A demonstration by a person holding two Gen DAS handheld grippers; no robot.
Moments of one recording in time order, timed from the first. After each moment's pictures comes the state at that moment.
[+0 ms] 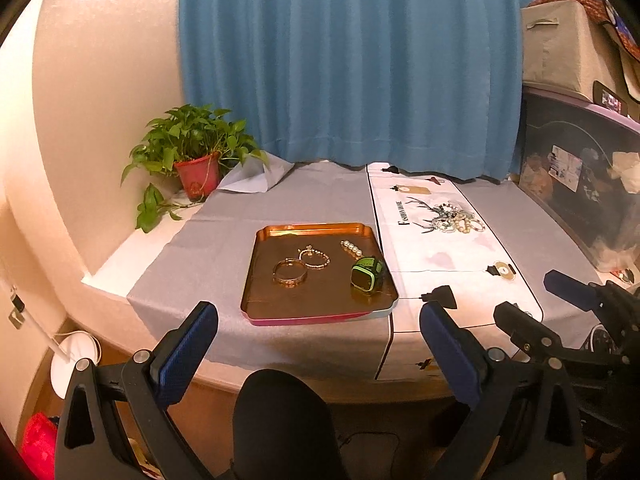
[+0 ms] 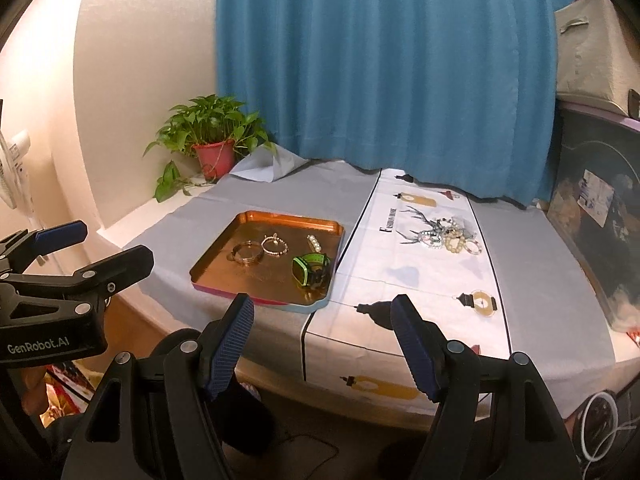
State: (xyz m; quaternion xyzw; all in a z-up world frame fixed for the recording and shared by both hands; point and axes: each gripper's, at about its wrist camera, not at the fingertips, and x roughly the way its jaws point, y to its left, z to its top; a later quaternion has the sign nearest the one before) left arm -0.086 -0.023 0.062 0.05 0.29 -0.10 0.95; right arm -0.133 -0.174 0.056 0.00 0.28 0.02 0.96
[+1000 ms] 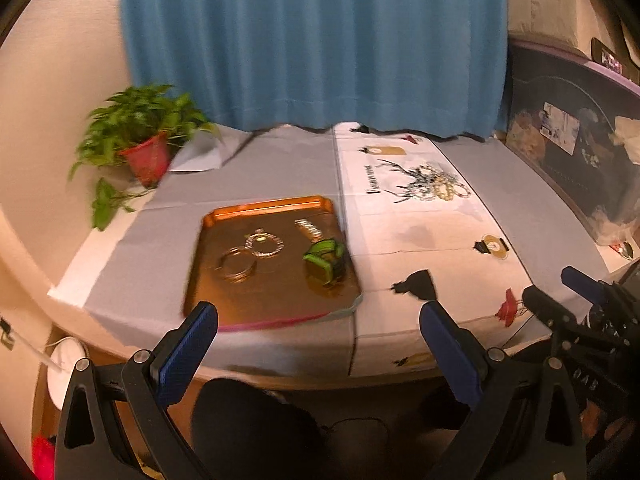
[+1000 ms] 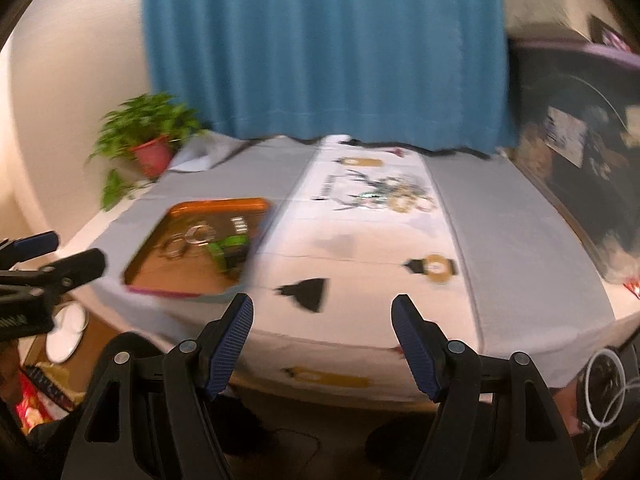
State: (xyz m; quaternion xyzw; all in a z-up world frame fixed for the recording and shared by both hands) left arm -0.011 -0.101 0.036 0.08 0.37 -0.14 0.92; right arm -0.095 -0.282 0.009 0.06 0.32 -0.05 0.94
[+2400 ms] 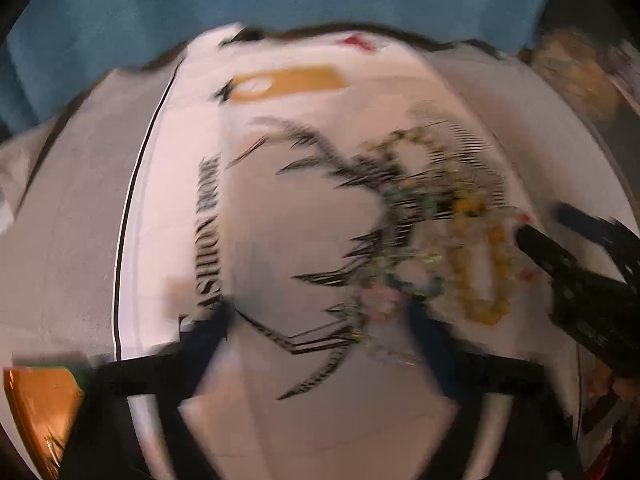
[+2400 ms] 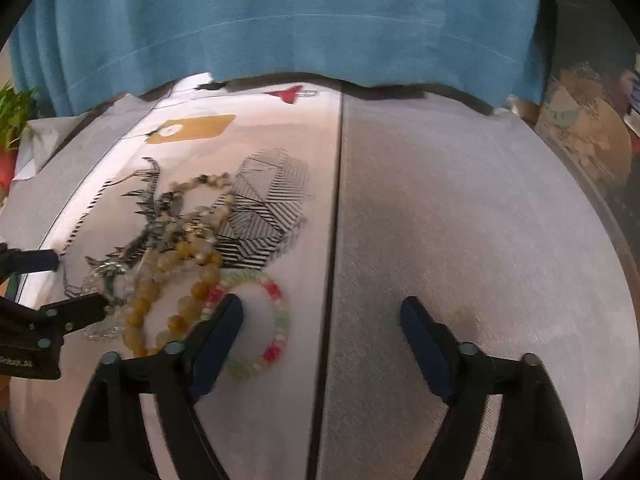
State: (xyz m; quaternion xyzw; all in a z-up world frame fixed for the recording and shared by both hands) left arm 0.313 -0.375 -0.124 0.15 0.51 -0.24 0.82; right arm 0.248 -0.532 -0.127 0.04 0.43 -0.08 0.90
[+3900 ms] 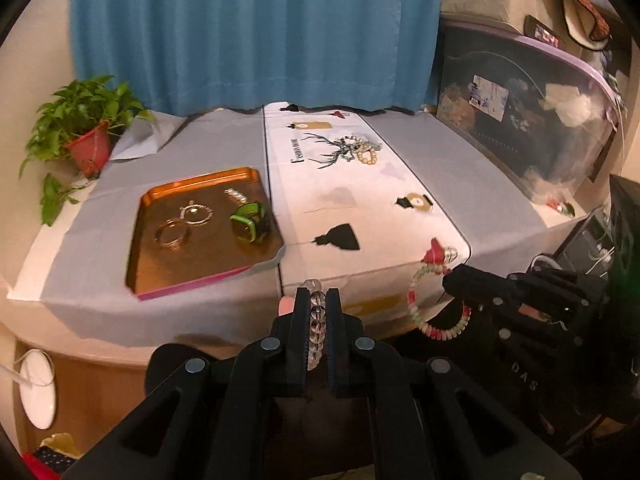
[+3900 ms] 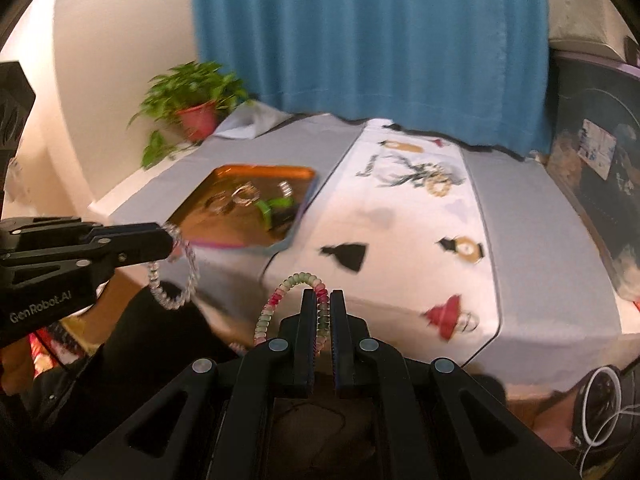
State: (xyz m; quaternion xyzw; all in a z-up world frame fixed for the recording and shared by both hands) left arm -0.085 -0.107 0.024 0.08 0.38 -0.25 0.89; right arm -0.144 -0.234 0.008 0.02 0.35 0.04 0.94
